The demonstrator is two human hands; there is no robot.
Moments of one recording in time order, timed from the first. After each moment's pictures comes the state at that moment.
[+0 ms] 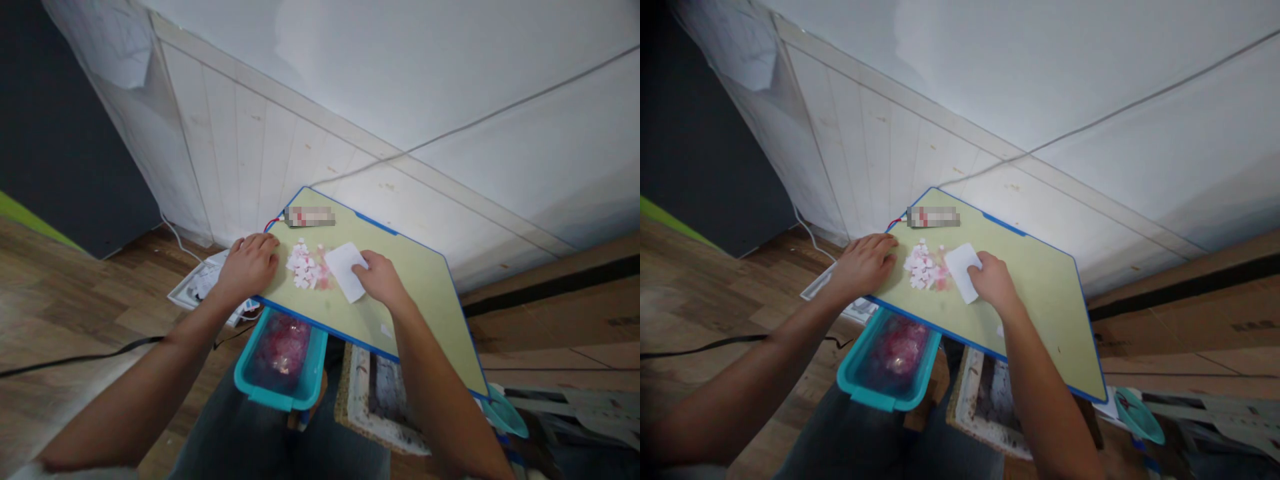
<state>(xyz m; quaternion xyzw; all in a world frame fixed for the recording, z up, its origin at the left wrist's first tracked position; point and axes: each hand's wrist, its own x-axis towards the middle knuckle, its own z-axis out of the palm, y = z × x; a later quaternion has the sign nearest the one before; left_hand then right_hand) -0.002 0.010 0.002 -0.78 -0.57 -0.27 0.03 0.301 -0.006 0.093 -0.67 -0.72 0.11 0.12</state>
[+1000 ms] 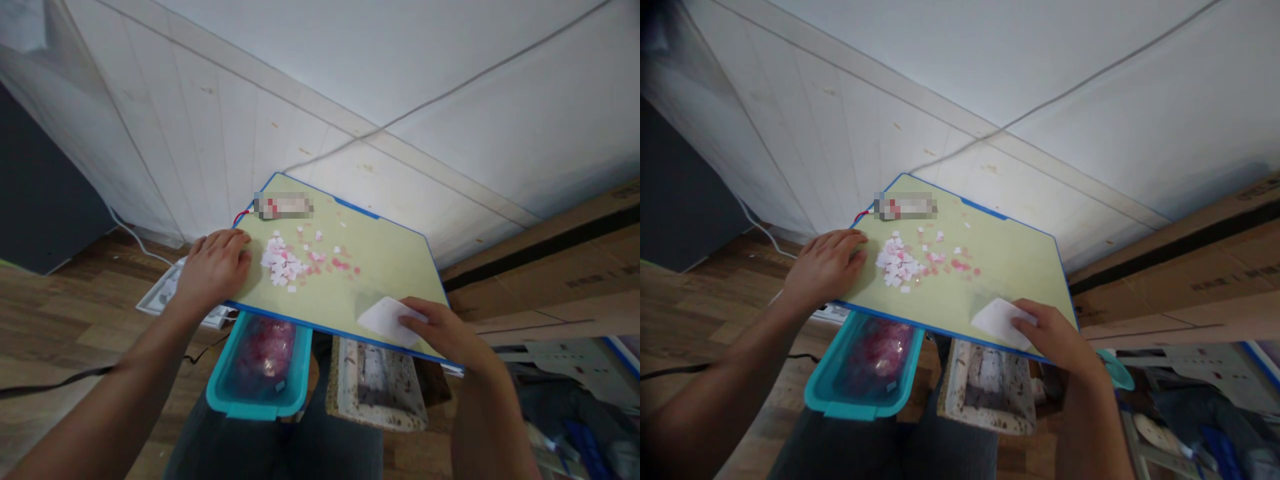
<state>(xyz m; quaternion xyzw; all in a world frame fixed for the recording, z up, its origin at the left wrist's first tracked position) -0.004 0.011 0.003 -0.78 -0.56 -0.26 0.00 0.440 -0.134 0.105 -0.67 -0.67 0.30 0.11</state>
